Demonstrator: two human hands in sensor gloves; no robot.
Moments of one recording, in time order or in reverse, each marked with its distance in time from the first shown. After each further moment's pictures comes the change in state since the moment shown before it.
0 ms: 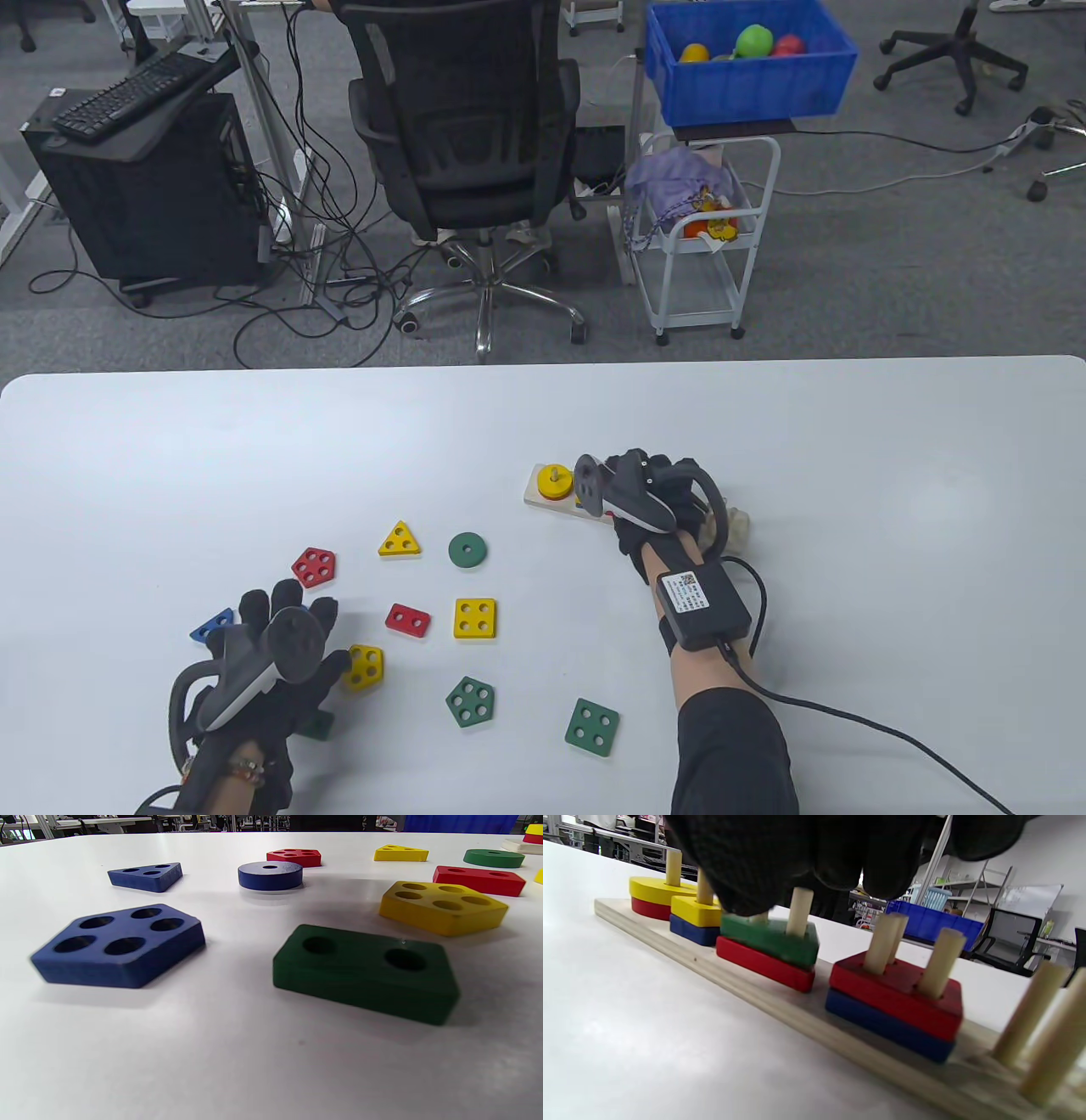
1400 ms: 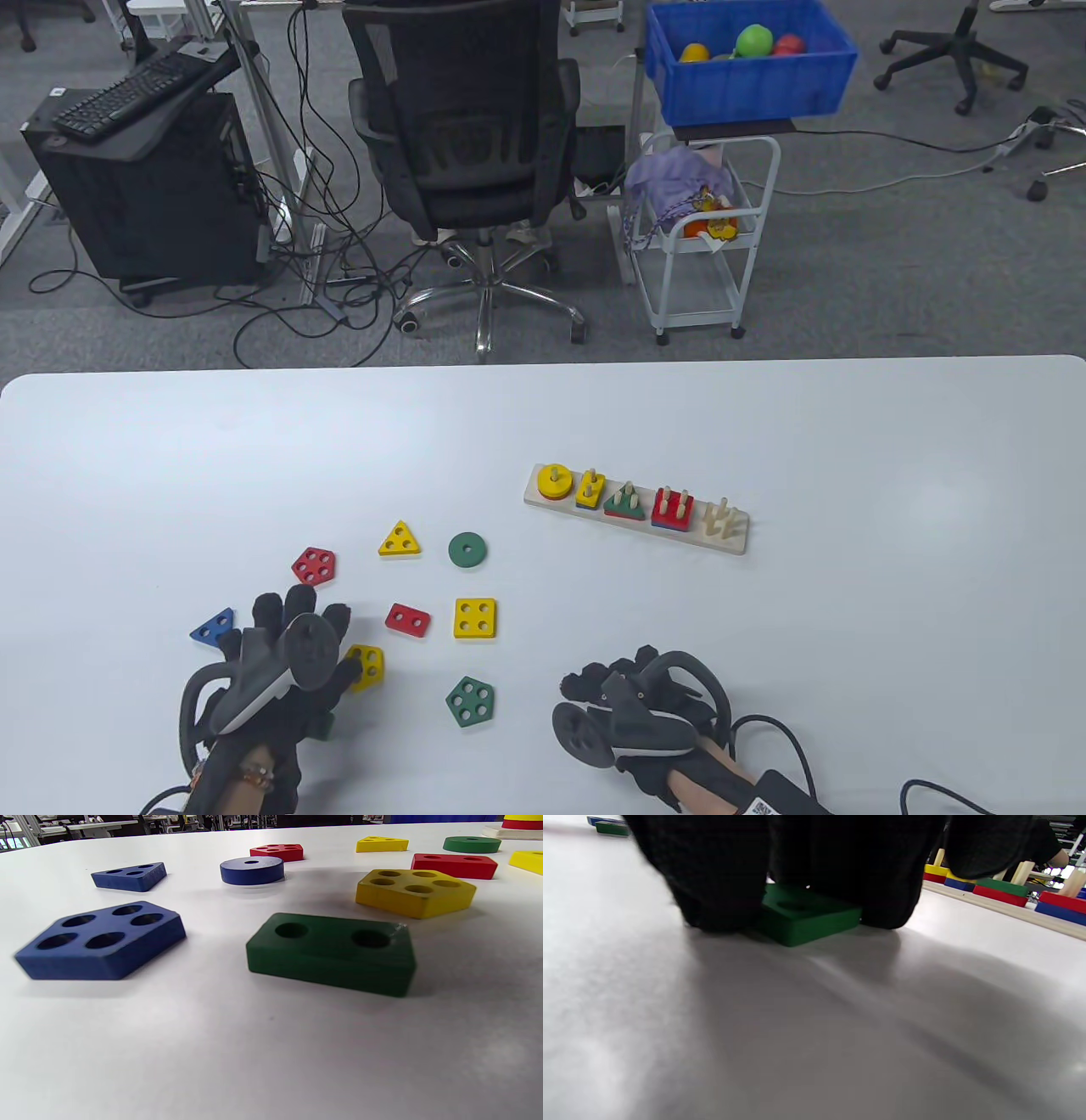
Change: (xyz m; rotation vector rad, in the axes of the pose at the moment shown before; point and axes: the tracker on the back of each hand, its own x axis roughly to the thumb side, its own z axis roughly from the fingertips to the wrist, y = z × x) left_hand 0.013 -0.002 0.004 -0.008 -0.029 -0.047; right_hand 0.057 0.018 0.208 0.051 -0.557 -0.026
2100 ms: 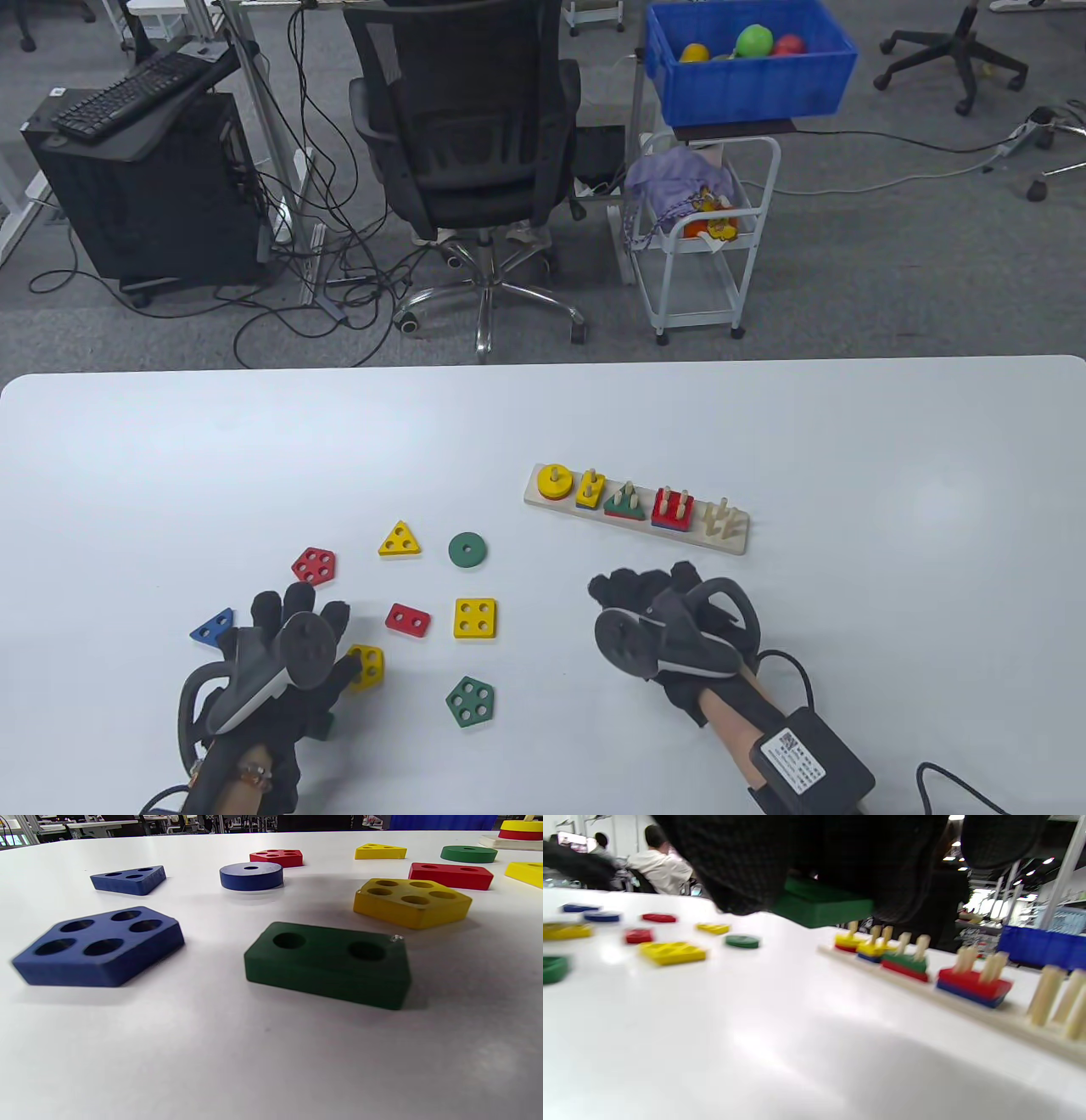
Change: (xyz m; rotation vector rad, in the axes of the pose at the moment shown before) left_hand -0.002 -0.001 -0.001 0.007 -0.004 0.018; right_hand -0.092 -0.053 -0.024 -0.190 0.185 -0.073
